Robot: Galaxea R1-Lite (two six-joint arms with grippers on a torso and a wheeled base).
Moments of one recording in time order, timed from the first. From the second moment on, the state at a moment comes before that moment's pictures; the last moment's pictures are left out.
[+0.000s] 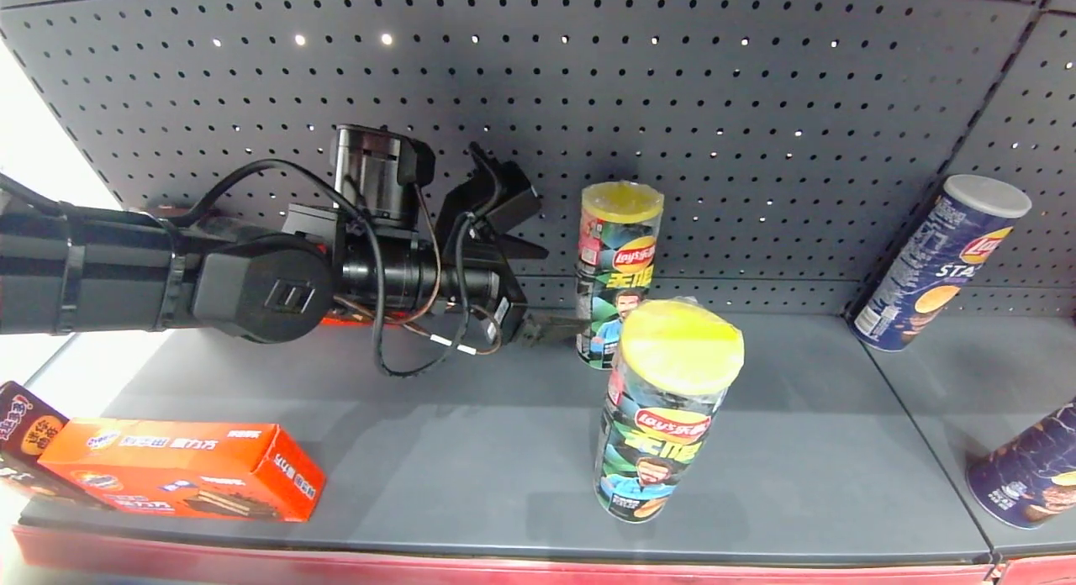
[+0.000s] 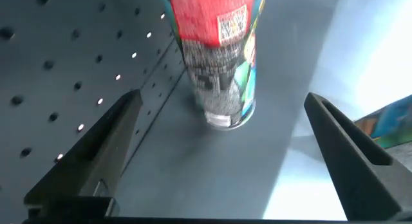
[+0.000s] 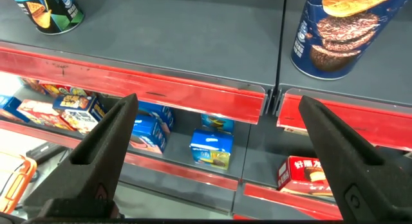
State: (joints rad) left arm -0.46 1.92 -1.40 -0.15 -0.53 0.48; right arm 0.24 0.09 0.00 0.00 -0.01 0.00
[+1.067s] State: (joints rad) left arm -0.50 1.96 -1.42 -0.21 -0.27 0.40; right arm 0.24 0.09 0.00 0.00 -0.01 0.00
